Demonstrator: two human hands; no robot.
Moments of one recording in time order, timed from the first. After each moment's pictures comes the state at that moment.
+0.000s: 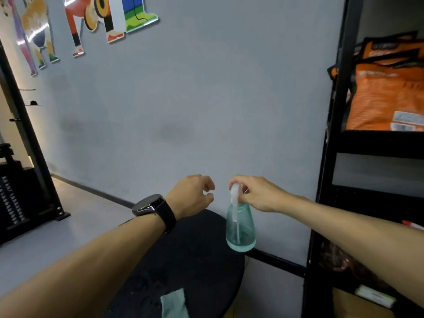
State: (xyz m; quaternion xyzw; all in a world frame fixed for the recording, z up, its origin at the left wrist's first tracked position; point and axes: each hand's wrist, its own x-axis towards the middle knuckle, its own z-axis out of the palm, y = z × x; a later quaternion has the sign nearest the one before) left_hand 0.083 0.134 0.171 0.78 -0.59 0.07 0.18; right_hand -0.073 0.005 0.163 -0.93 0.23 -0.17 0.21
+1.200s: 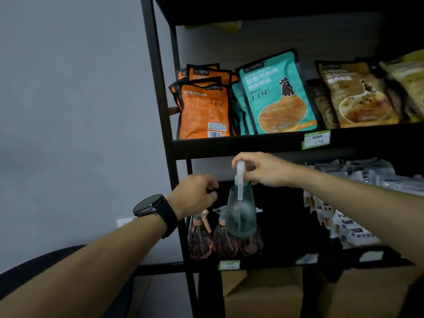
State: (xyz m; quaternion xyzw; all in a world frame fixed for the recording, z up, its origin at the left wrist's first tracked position) left_hand -0.176 -0.011 0.183 0.56 -0.80 0.02 0.23; right_hand -0.386 -0.052 0.217 -0.85 0.41 -0.26 0.22
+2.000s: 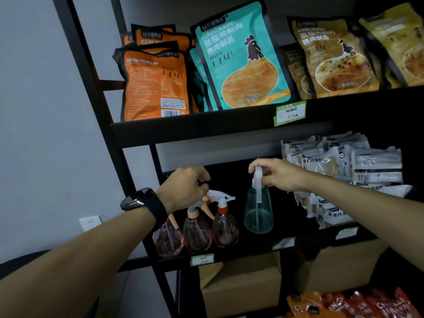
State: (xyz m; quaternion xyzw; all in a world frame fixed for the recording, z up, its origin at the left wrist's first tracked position) left_hand -0.228 -0.081 0.143 0.53 -0.82 -0.01 0.21; right_hand -0.499 -0.120 0.126 -0.81 0.48 -0.24 0.24
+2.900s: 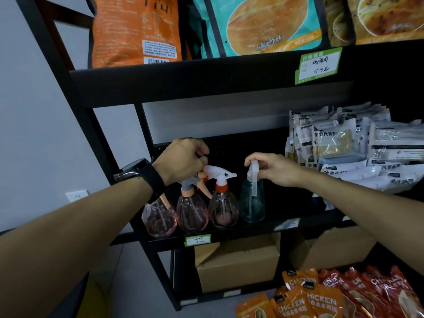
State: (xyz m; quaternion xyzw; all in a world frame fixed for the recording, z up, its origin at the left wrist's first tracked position) left_hand -0.230 -0.129 0.118 0.55 -0.81 -0.04 0.20; right_hand -0.486 -0.160 0.056 -0.79 0.49 -0.23 0.28
